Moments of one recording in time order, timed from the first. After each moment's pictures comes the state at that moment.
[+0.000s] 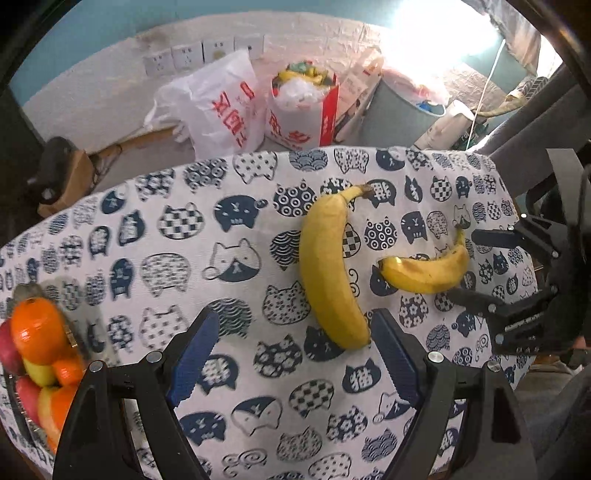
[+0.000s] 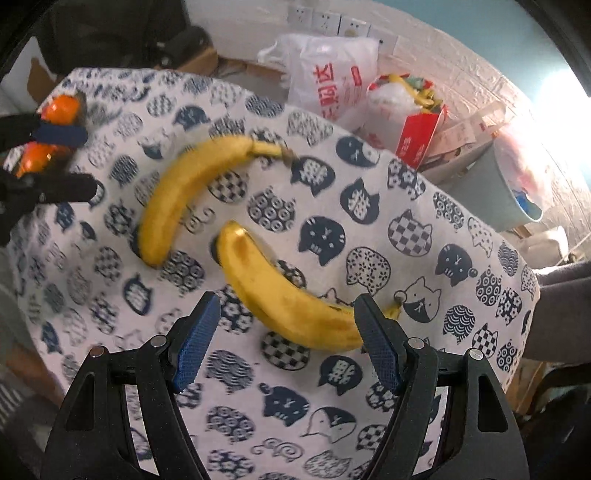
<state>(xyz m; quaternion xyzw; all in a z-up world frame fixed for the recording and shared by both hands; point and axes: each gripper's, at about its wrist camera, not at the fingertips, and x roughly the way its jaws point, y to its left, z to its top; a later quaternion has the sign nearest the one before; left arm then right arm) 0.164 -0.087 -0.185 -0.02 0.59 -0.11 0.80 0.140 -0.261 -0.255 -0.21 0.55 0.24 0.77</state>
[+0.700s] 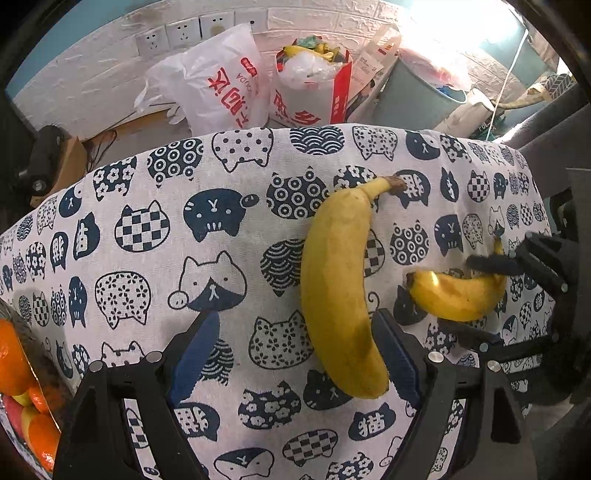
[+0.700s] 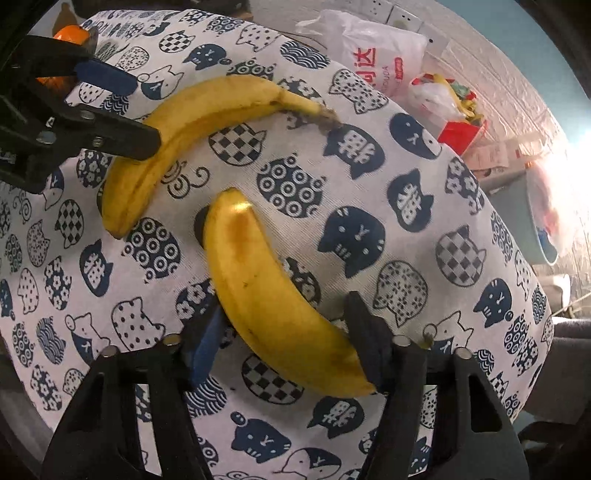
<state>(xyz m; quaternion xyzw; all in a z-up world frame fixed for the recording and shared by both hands) 0.199 -0.104 -0.232 -0.02 0.62 -0.09 0.78 0.146 -0.239 -0.299 -0.28 0.55 0.27 0.74</state>
